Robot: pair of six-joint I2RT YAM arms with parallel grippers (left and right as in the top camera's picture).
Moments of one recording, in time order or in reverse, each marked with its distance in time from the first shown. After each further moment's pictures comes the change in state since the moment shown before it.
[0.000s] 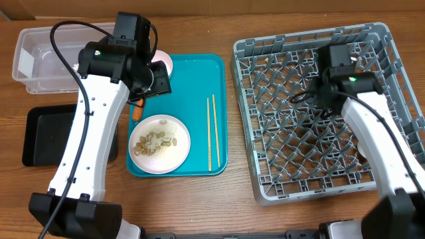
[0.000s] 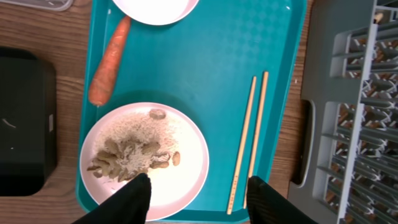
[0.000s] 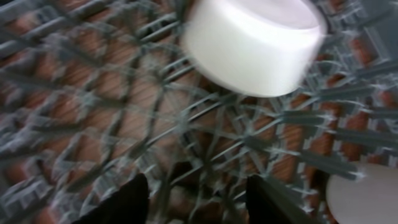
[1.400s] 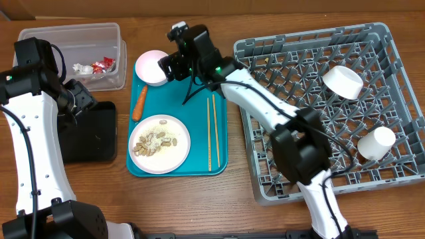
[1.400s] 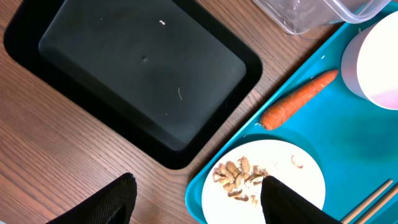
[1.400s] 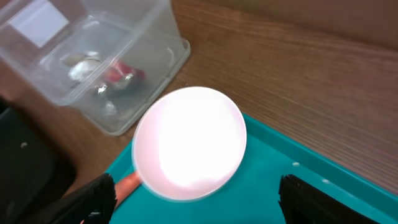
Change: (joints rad) left arm 0.503 -0.080 -0.157 -0.014 -0.122 -0.035; right arm 0.522 0.773 0.626 0.722 -0.401 -0.239
